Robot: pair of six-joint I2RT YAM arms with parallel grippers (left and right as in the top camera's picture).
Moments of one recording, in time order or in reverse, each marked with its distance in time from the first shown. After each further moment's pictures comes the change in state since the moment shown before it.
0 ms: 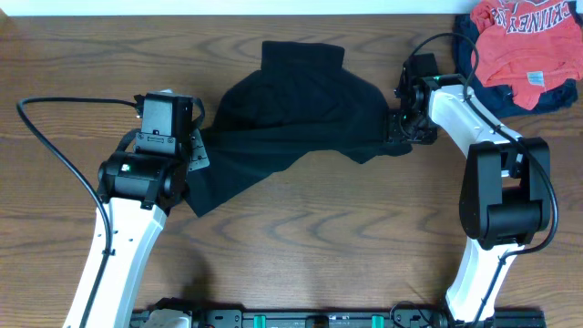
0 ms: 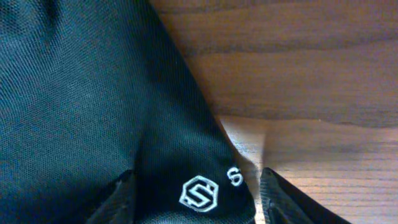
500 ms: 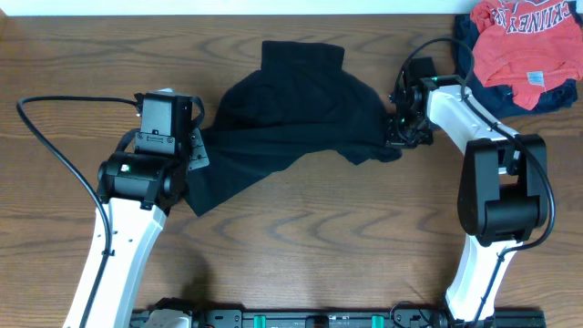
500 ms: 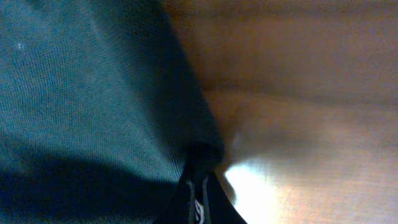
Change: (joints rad) left arm 0.001 -0.003 0.006 0.008 0.000 0.014; right arm -0.003 0.017 0.002 -0.054 -0.085 -0.026
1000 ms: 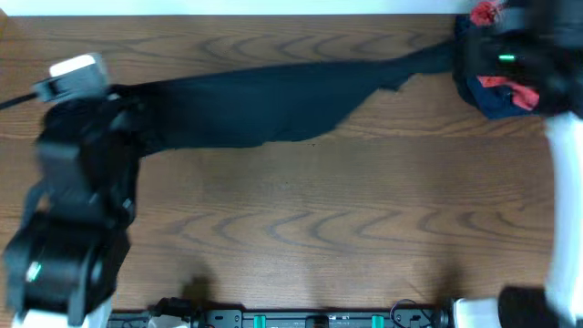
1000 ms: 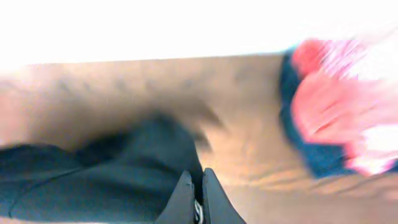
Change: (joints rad) left arm 0.000 -0.214 0.365 0.000 -0.113 0.045; right arm -0.146 -0.550 0.561 -0.259 -0.039 -0.076
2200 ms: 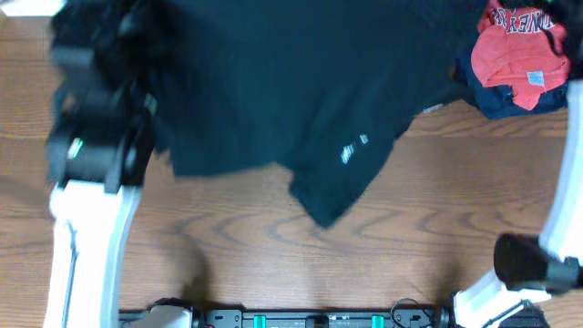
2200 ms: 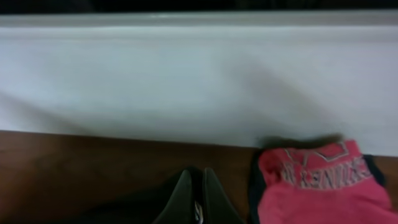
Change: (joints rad) left arm 0.023 0.348 0.125 0.480 -0.042 0.194; right arm -0.055 0.257 0.291 0.220 -0.015 -0.068
